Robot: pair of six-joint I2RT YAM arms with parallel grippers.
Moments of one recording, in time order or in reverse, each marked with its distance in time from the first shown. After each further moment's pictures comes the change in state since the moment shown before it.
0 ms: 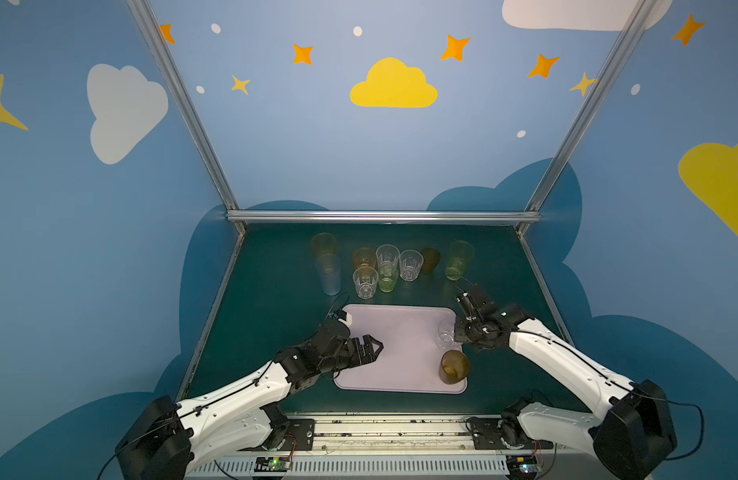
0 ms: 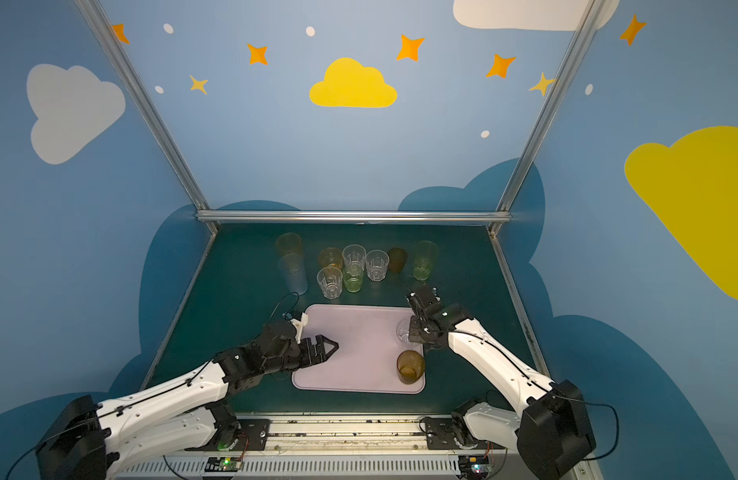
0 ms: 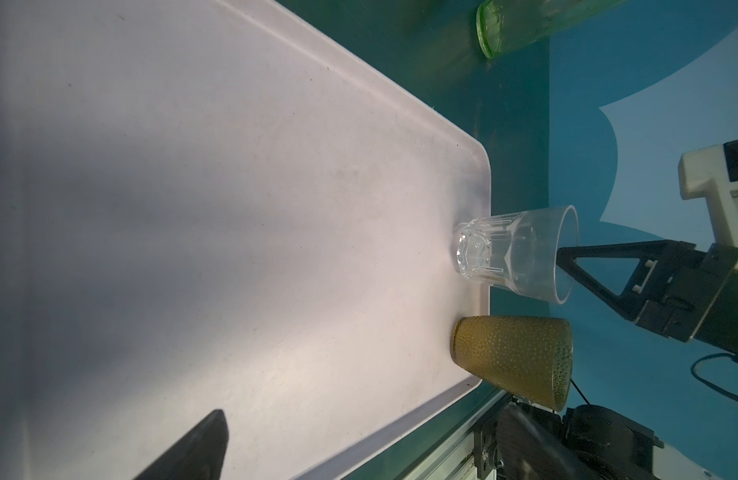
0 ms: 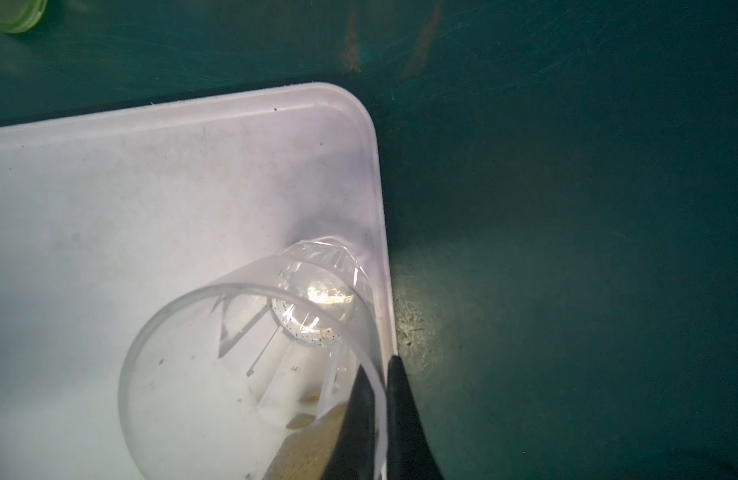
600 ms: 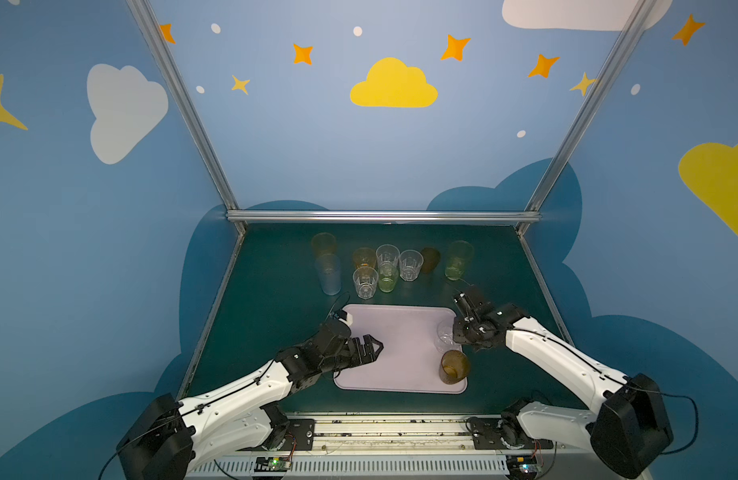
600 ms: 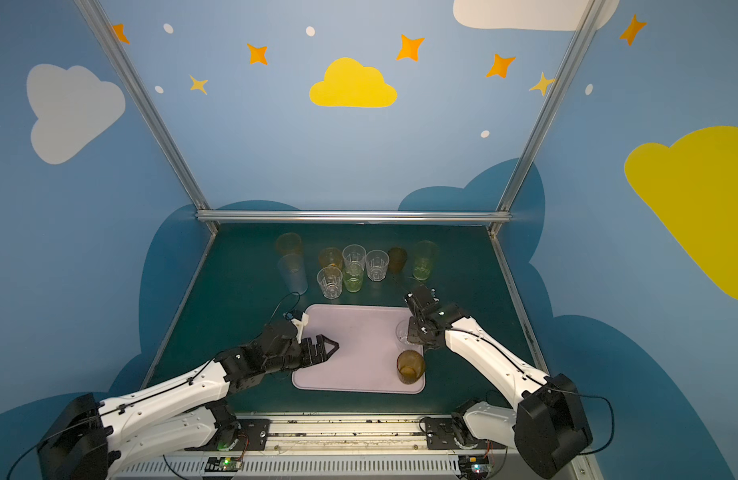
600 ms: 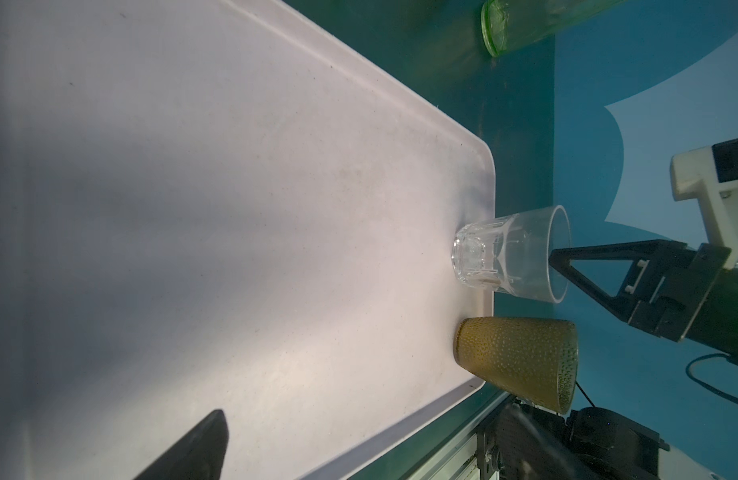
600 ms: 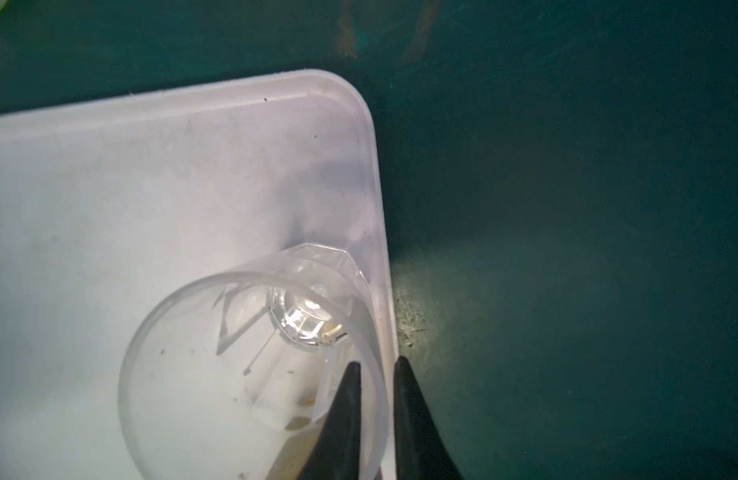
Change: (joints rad) left arm 0.000 0.010 0.004 0.000 -0.001 0.001; right arm 0.005 0.026 -0.010 0.011 0.000 0.019
